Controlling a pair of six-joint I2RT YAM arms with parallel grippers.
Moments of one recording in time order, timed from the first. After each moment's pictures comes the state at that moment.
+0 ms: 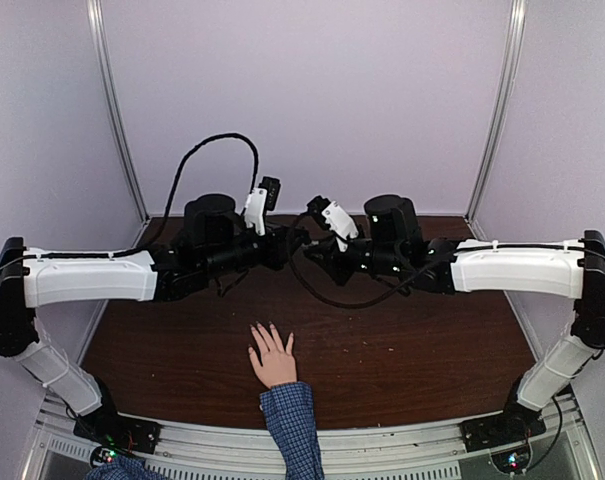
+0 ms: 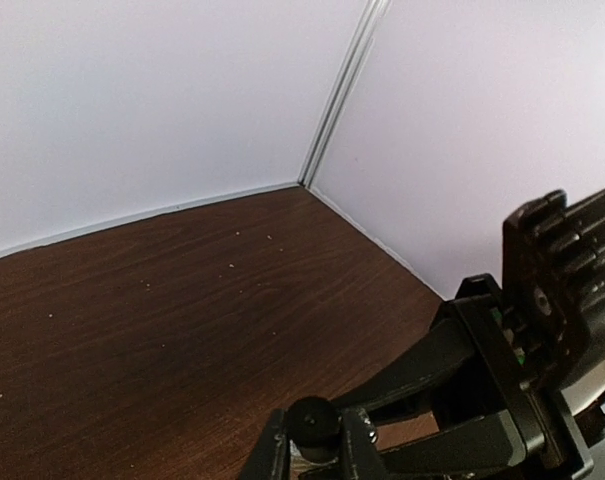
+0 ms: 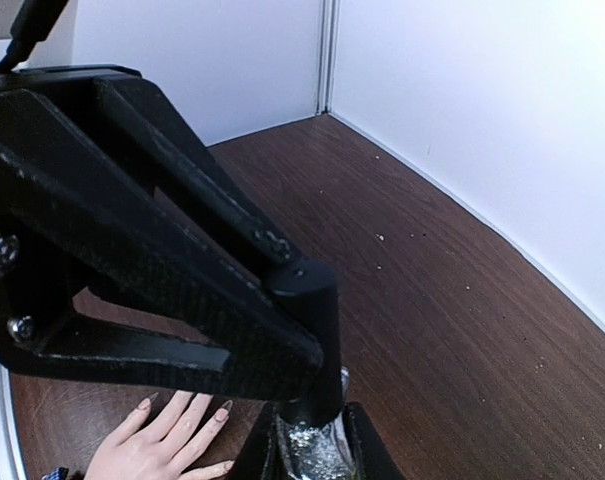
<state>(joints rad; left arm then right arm) -0.90 1.51 1.05 0.30 0.01 -0.35 0.88 1.57 1.13 0.10 -0.07 -0.06</state>
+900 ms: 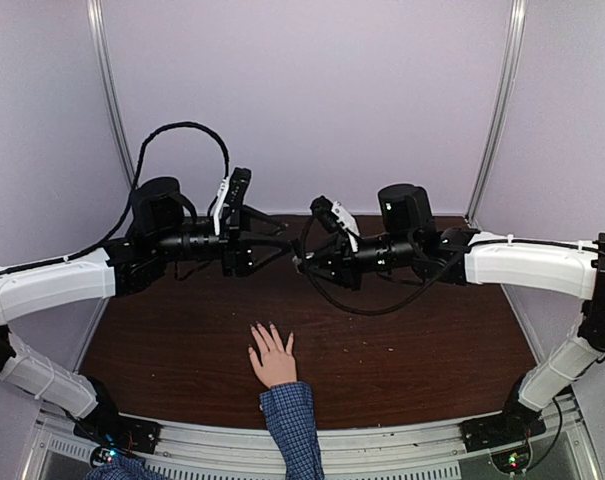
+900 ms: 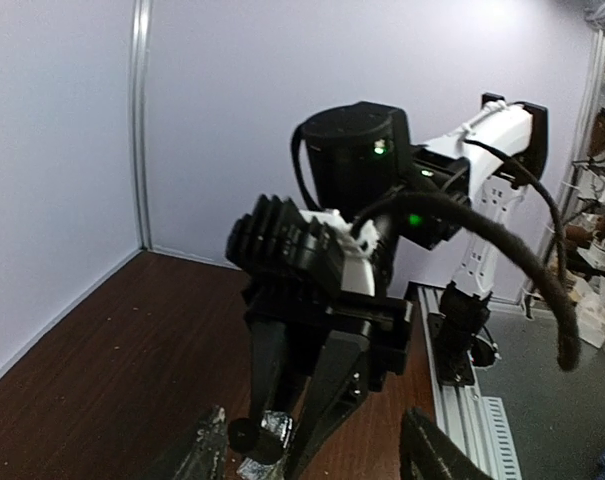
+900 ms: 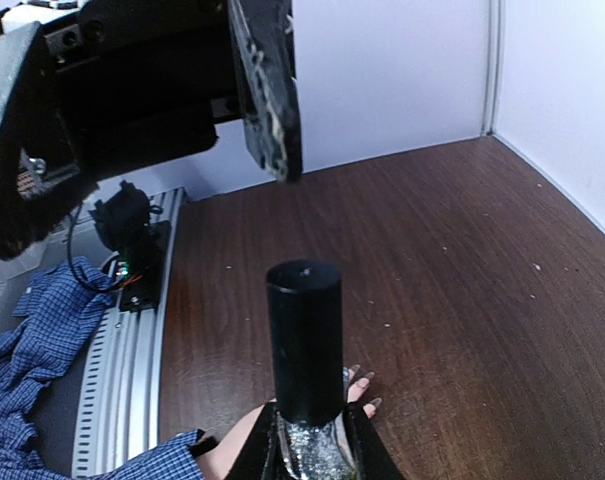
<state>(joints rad) -0.77 1.31 0.97 0.32 0.65 -0.08 0.83 1.54 1.15 0.03 -0.54 -0.03</state>
